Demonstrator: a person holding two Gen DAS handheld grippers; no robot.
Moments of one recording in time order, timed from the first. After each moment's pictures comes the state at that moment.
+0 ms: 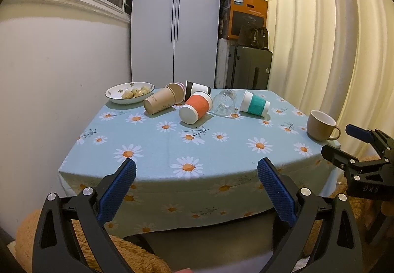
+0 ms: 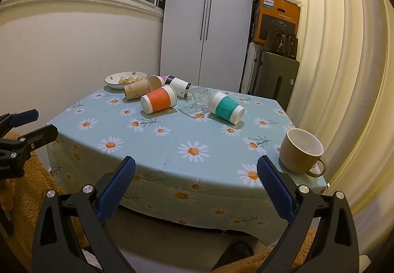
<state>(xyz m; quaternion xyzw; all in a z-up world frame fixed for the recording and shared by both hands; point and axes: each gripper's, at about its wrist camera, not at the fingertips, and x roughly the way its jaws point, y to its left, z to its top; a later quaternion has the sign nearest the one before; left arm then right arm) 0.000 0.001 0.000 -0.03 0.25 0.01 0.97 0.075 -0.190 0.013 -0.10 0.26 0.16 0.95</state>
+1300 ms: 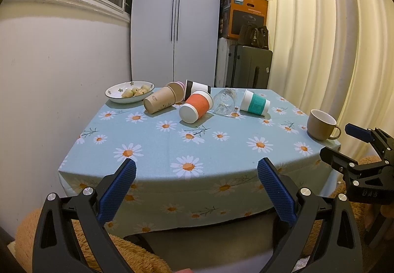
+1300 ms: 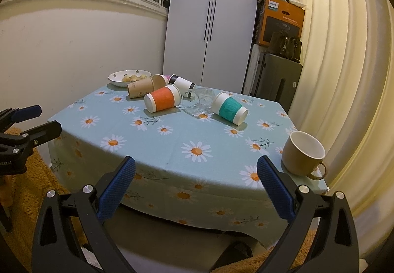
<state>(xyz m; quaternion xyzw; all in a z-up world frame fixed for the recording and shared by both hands) 0.001 0.002 -0.002 -0.03 0.25 0.01 0.97 0.071 -0.184 0.012 -0.11 0.25 0.16 0.95</state>
